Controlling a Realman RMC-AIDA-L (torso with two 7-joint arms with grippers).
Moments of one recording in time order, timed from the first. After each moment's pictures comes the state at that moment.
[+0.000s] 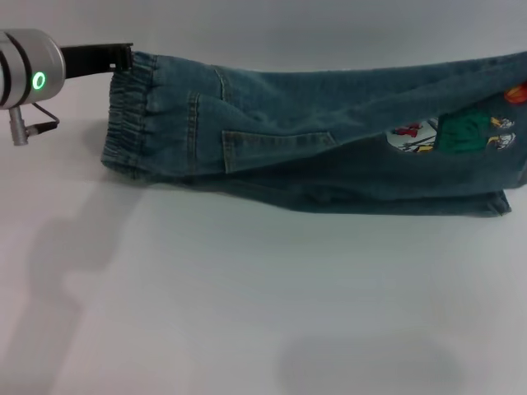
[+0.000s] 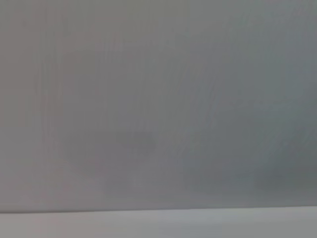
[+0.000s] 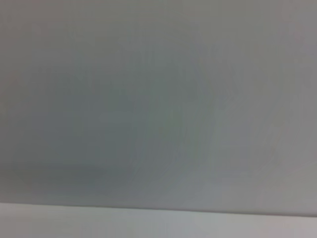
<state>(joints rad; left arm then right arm) -0.38 -2.06 -1.66 -1.51 2.70 -0.82 -0.01 0.19 2.07 1.70 1.82 -2.92 0.99 0.01</state>
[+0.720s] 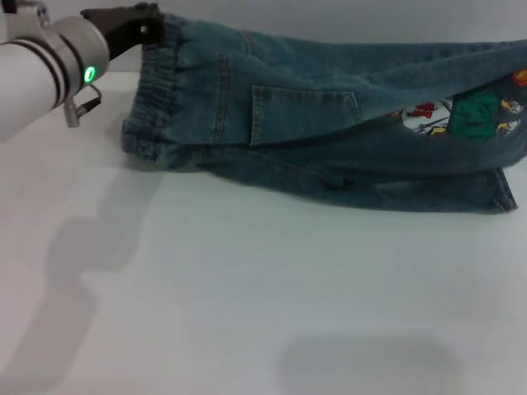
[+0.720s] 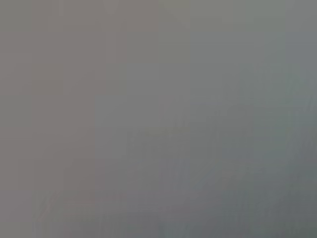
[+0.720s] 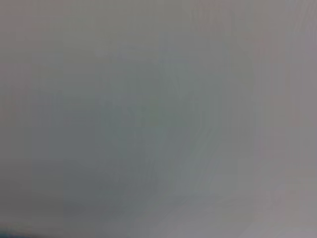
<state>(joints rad) -0.47 -2.06 -1.53 -1.18 2.69 -0.28 0.04 0.24 2.07 1.75 1.45 -2.91 0.55 -0.16</state>
